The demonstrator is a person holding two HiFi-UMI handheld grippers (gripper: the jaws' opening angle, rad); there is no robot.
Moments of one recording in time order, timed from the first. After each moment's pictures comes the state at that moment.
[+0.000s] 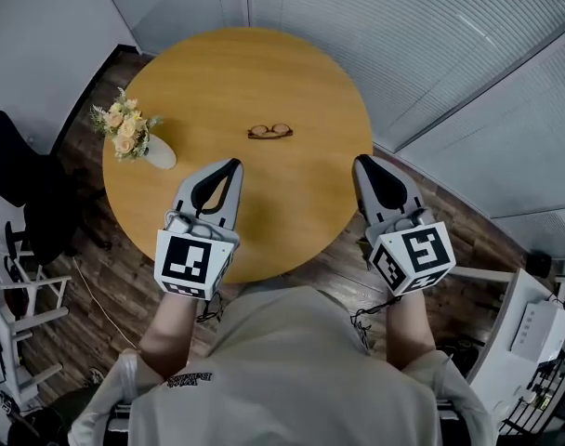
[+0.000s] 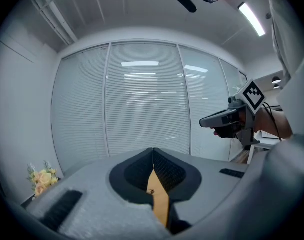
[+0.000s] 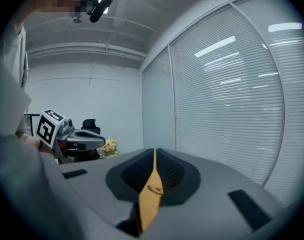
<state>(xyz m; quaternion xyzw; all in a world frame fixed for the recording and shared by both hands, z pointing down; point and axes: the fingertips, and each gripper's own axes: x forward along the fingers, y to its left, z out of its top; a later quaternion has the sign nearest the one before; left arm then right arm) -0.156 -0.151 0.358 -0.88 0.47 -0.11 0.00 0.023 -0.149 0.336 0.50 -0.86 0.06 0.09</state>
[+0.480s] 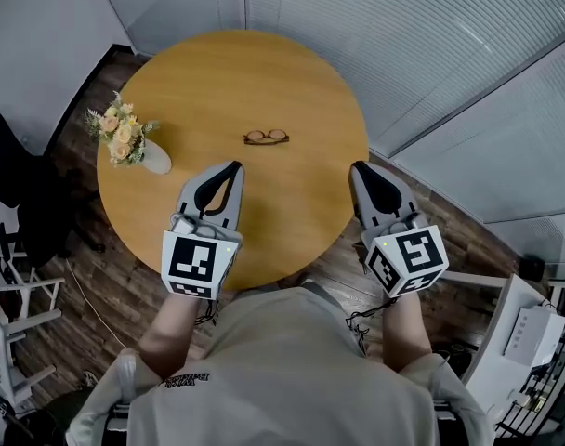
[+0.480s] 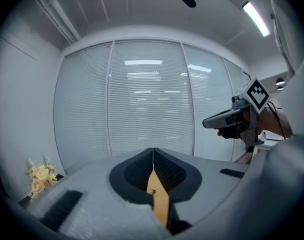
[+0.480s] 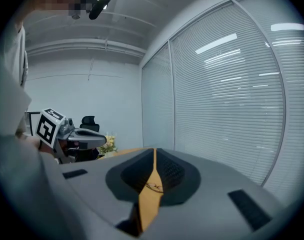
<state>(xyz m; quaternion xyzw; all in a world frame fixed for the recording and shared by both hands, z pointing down) -0.154 -0.168 0.373 -0.87 0.47 -0.11 -0.01 0.023 -0.162 0.350 0.50 -0.86 0.07 0.11</state>
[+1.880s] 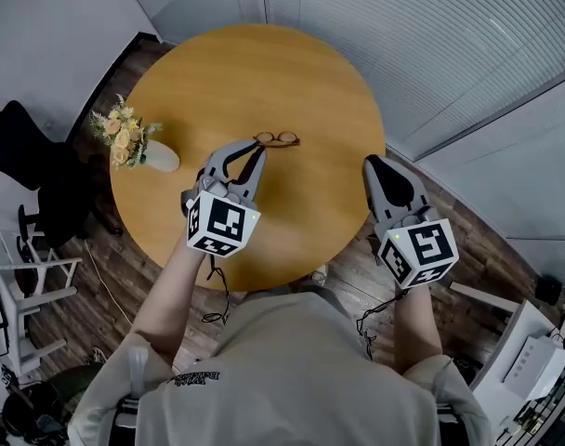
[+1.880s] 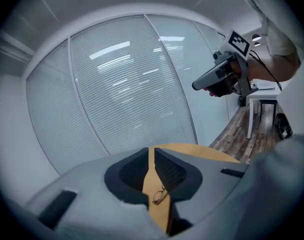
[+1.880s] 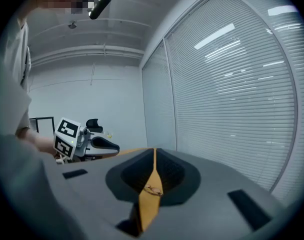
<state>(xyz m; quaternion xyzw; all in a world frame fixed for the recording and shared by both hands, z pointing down) -0.102 -0.245 0.448 -0.86 0.42 -0.28 0.10 0.069 -0.221 0.380 0.46 -0.88 0.09 0.09</state>
